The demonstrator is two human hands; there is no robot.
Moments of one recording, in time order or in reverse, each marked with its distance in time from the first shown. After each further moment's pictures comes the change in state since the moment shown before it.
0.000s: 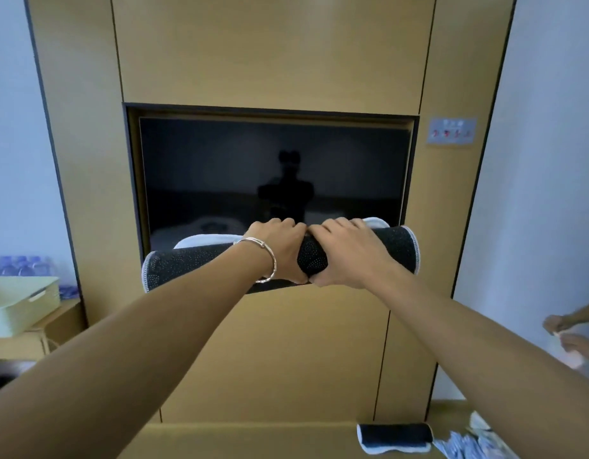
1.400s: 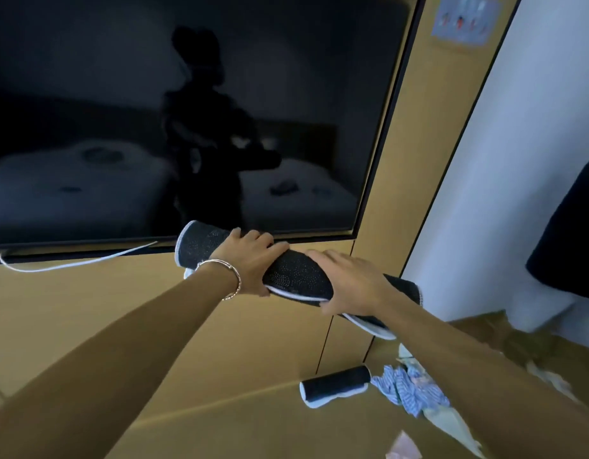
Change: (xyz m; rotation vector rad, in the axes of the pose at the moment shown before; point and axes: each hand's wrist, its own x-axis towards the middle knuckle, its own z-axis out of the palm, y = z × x) left_hand 0.294 -0.014 0.328 -0.026 -0.081 0.405; right_hand 0.095 0.169 0.330 0.171 -0.530 0.218
